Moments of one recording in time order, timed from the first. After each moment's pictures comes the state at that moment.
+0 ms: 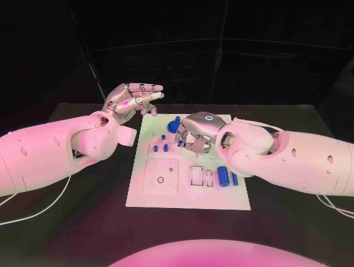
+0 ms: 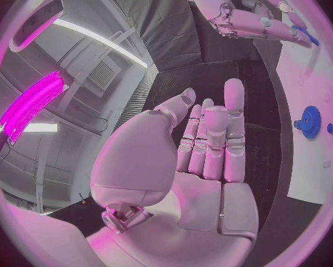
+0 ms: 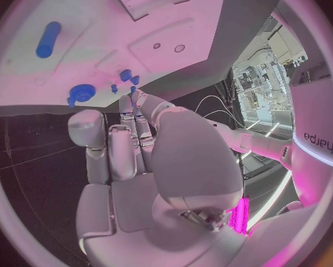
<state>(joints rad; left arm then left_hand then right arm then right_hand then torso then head) 1.25 -0.78 -0.12 1.43 0.02 -0.17 0.52 1.33 -0.09 0.37 -0.08 0.07 1.01 0.18 0.12 0.08 1.09 0.11 0.22 0.11 1.25 0.02 1.14 0.63 0.16 1.21 0.12 0.57 0.82 1.18 -0.68 -0.07 1.64 -1.68 -0.28 -0.23 1.44 -0.09 0.47 -0.01 0.12 1.14 0.13 0.10 0.08 1.21 0.06 0.20 0.14 1.47 -0.02 1.36 1.25 0.14 1.30 0.08 1.23 0.90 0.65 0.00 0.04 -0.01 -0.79</state>
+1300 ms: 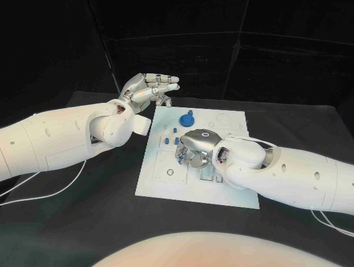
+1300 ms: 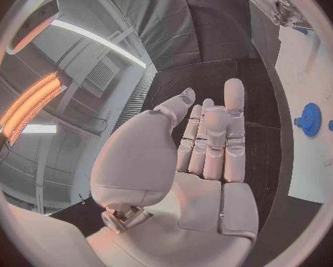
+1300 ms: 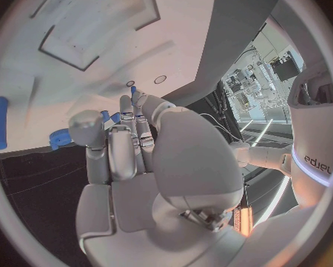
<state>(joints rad) 1.25 -0.77 -0.12 1.41 0.02 -0.17 0.51 1.33 -0.09 0.37 -0.07 0.07 1.00 0.19 0.12 0.08 1.08 0.11 0.23 0.11 1.25 0.02 1.14 0.63 0.16 1.21 0.12 0.57 0.82 1.08 -0.57 -0.08 1.56 -1.69 -0.21 -0.19 1.43 -0.10 0.47 -0.02 0.12 1.14 0.13 0.10 0.08 1.21 0.06 0.20 0.14 1.47 -0.02 1.36 1.24 0.14 1.30 0.08 1.23 0.89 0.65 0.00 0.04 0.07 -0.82</state>
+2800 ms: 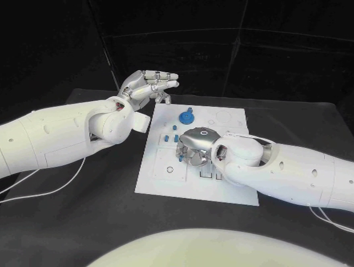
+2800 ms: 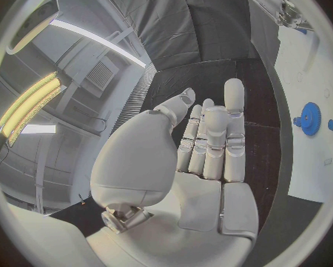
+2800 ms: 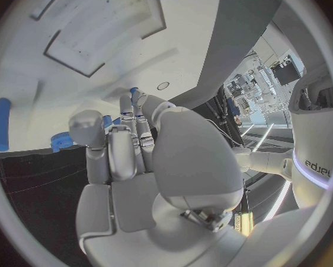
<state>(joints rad) 1.25 -0.77 -0.12 1.41 0.02 -0.17 0.51 1.33 -0.09 0.37 -0.07 0.07 1.00 0.19 0.12 0.08 1.08 0.11 0.23 0.11 1.25 0.02 1.14 0.63 0.16 1.21 0.12 0.57 0.82 1.08 -0.56 -0.08 1.55 -1.72 -0.18 -0.20 1.43 -0.10 0.48 -0.02 0.12 1.14 0.13 0.10 0.08 1.21 0.06 0.20 0.14 1.47 -0.02 1.36 1.24 0.14 1.30 0.08 1.23 0.89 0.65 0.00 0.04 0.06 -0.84</state>
